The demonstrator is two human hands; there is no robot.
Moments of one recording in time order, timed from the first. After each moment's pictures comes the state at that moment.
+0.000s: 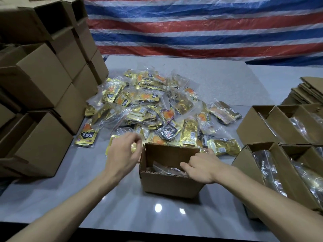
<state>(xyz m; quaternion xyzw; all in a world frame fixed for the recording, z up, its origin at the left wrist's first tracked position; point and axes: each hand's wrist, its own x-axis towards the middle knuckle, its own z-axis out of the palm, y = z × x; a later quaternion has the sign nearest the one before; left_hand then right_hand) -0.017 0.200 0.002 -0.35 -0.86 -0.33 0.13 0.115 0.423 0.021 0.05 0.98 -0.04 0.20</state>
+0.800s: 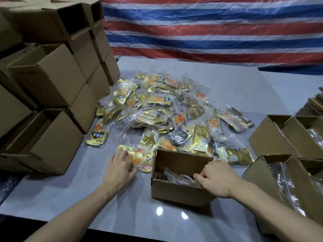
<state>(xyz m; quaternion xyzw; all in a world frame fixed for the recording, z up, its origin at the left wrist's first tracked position) -0.048 0.145 -0.094 -0.31 -0.95 -0.11 0.01 0.123 0.427 0.012 0.04 0.99 -0.02 0.16</state>
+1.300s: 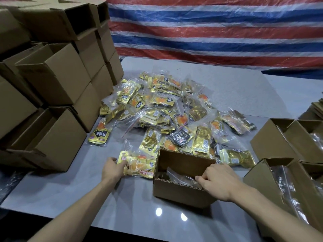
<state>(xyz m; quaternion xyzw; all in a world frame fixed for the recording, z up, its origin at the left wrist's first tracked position) -0.065 0.140 -0.104 0.14 -0.88 -0.42 -0.17 0.126 0.424 0.013 0.06 0.99 -0.01 0.15</state>
